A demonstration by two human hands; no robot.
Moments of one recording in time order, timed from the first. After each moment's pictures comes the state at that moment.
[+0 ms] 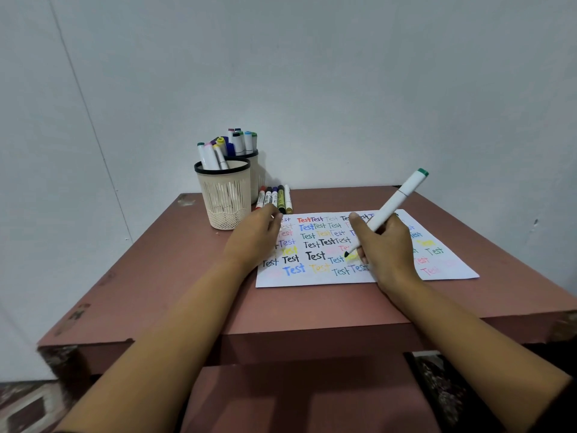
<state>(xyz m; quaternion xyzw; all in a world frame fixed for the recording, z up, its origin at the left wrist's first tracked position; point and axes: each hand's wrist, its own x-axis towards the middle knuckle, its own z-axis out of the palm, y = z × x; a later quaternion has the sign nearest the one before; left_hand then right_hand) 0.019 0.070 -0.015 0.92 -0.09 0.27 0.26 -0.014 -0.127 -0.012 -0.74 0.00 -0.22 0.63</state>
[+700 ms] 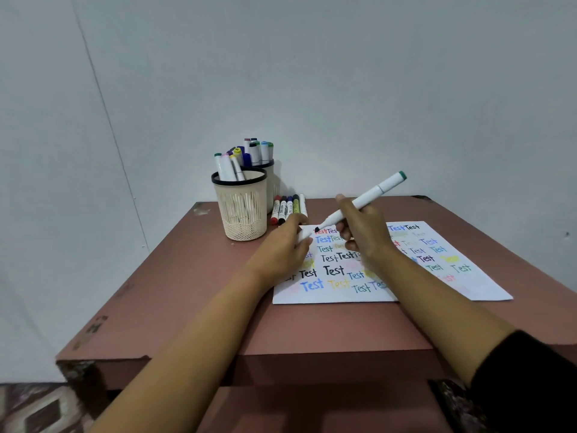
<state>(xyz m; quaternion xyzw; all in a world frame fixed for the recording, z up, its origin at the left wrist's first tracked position) 0.016 0.063 -0.015 0.91 -0.16 0.20 0.32 0.031 -0.086 0.015 -0.70 -0.06 -0.09 0.70</state>
